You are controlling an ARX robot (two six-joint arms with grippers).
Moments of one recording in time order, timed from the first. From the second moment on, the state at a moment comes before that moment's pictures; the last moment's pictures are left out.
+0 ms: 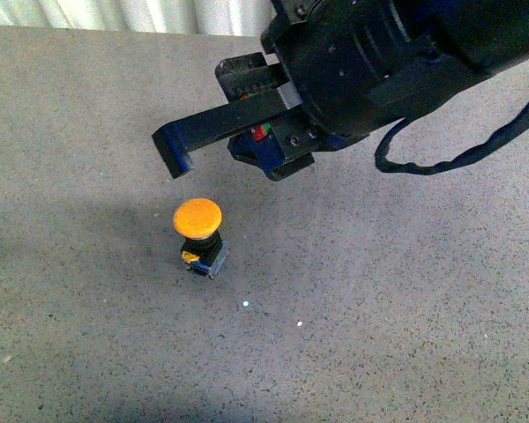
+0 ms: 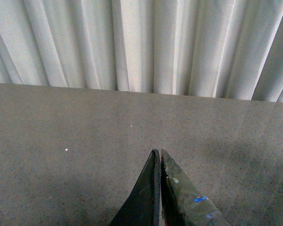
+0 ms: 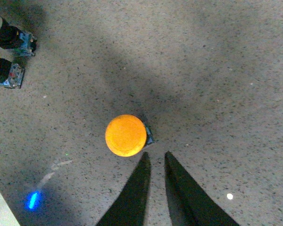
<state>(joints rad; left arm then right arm) 0.00 0.56 0.01 0.55 0.00 0.00 0.48 1.71 1.03 -0.13 -0.17 -0.04</state>
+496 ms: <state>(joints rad) 0.00 0.31 0.01 0.31 0.00 0.00 0.53 1.85 1.09 -0.13 -0.20 0.01</state>
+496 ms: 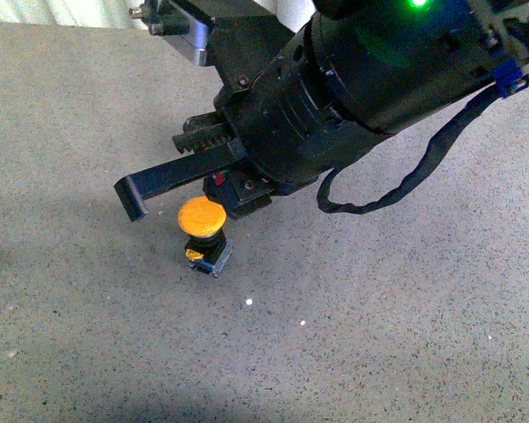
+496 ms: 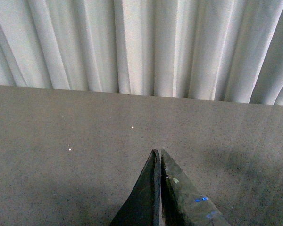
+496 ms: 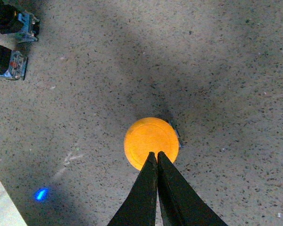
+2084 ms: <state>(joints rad) 0.00 0.02 0.01 0.00 0.00 0.00 0.32 1.67 1.11 0.02 -0.28 0.36</state>
